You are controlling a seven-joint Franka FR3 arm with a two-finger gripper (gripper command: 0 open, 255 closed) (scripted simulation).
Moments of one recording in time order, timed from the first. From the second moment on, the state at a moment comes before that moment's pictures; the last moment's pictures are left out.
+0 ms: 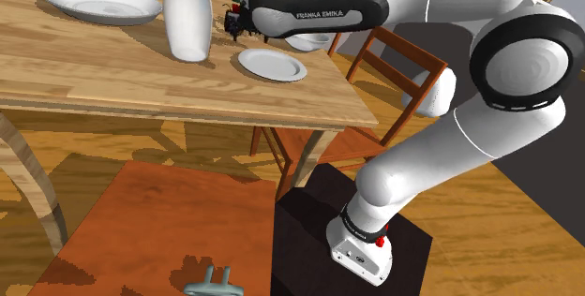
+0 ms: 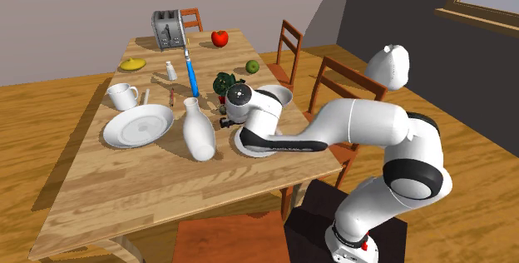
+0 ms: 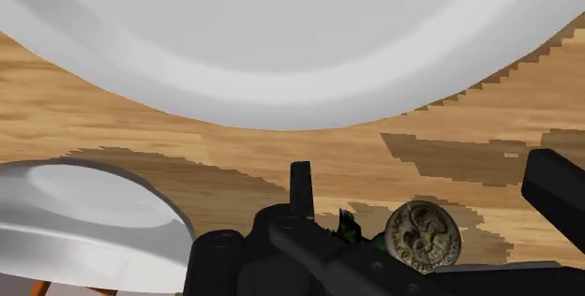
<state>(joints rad) -0.33 -0.31 0.42 -2.14 -0.44 2.21 0.92</state>
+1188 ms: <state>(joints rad) -0.42 0.06 0.58 -1.80 -1.12 2.08 1.52</state>
